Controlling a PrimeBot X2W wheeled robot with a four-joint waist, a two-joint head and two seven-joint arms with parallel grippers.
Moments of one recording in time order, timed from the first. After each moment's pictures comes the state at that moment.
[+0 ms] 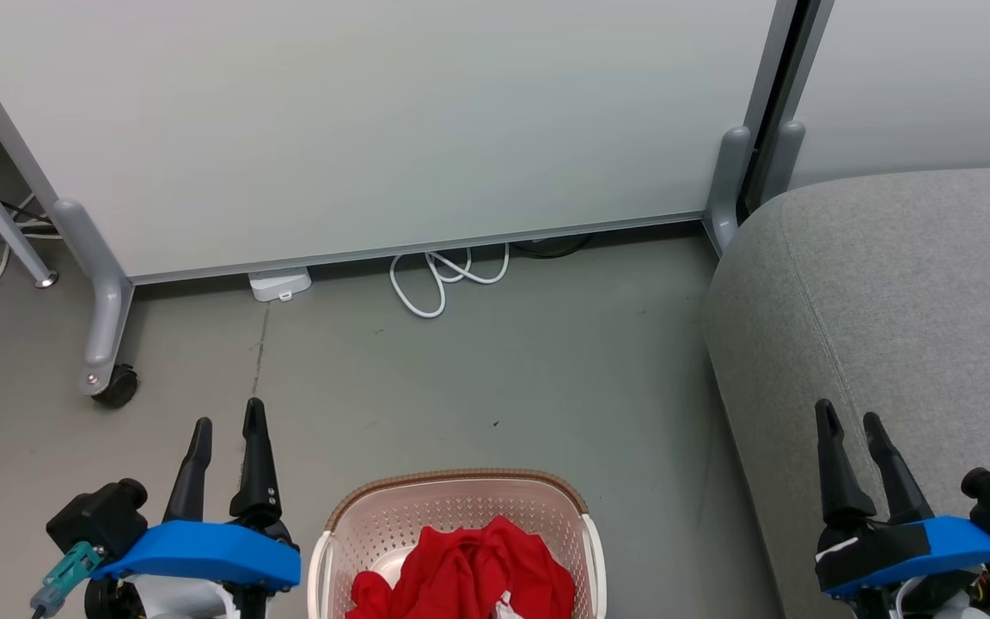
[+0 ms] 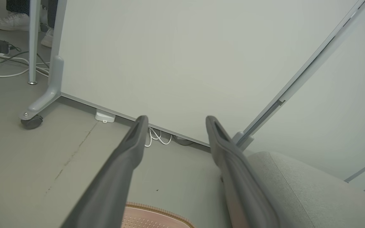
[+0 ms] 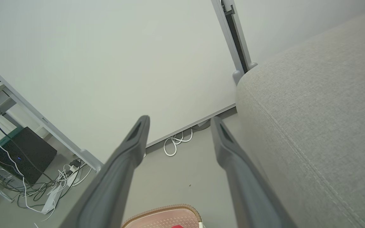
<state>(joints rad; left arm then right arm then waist) -0.06 0.09 -0.08 0.22 -0.64 -0.04 -0.12 -0.06 -0.04 -0.08 0.24 0.53 0.13 -0.12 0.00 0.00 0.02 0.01</state>
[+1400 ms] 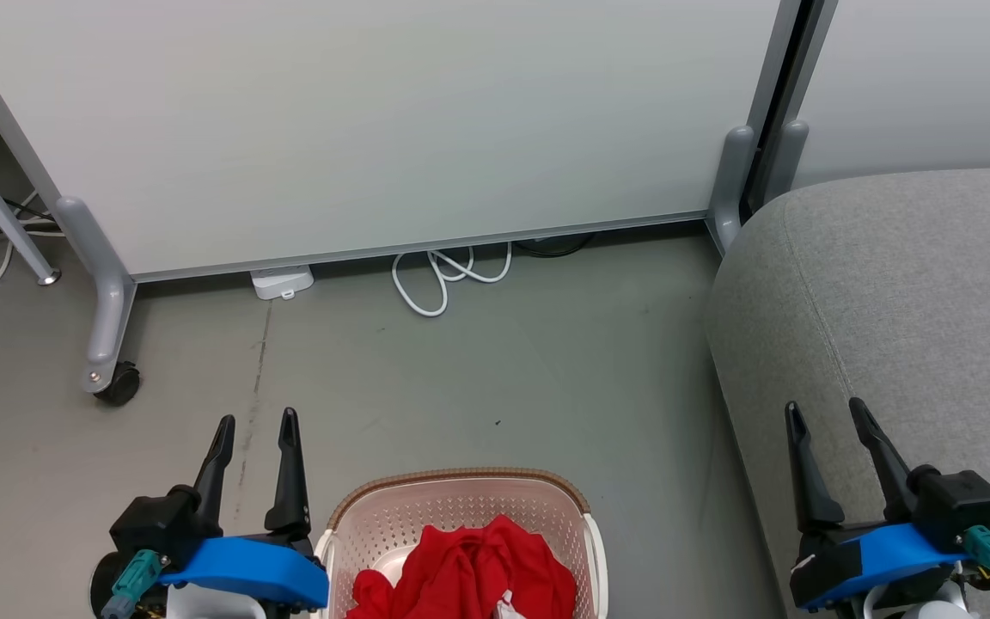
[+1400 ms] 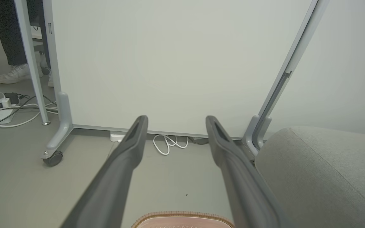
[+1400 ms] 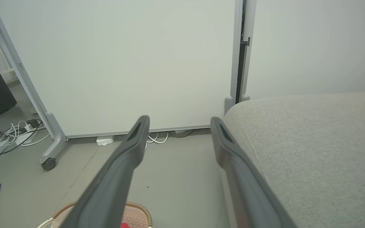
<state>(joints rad) -0.07 0.07 -0.09 0.30 -0.32 -0.09 -0.22 -0.07 -0.05 -0.06 0.25 0.13 0.13 -0.22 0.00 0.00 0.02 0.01</state>
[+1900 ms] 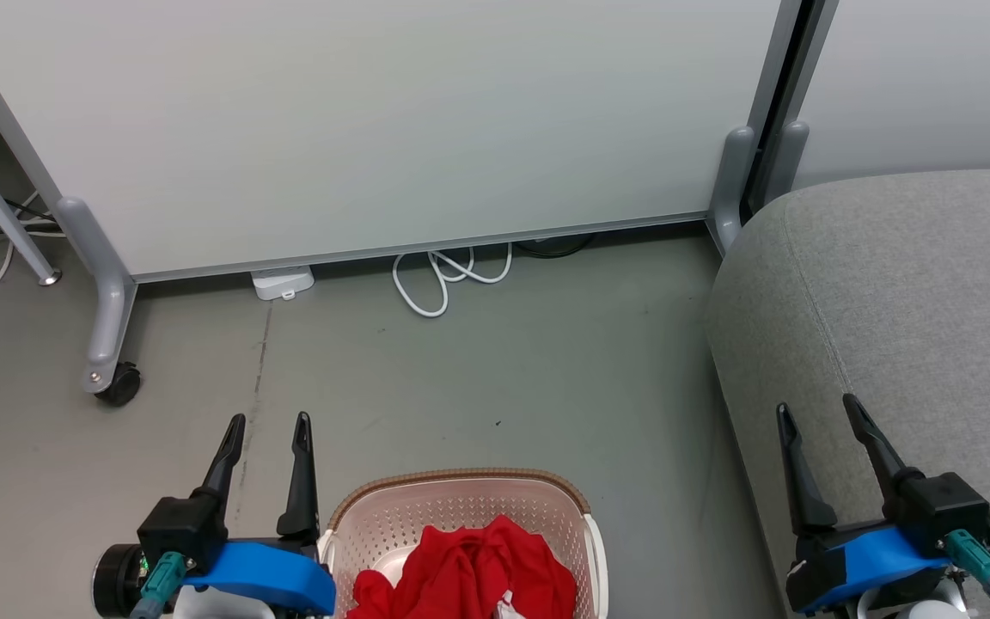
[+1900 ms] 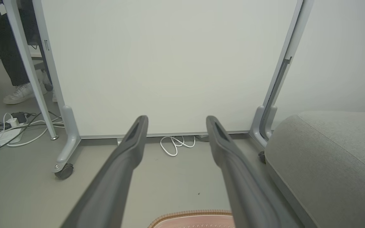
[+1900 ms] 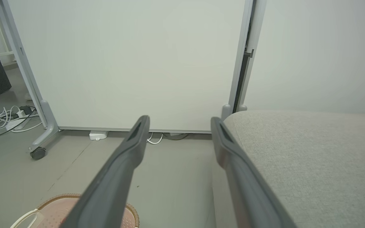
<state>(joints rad) -0.07 0.07 -0.09 0.33 -0.20 -0.09 -0.25 -0.07 -0.05 -0.05 0.25 0.02 0.13 -0.25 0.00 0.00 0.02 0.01</state>
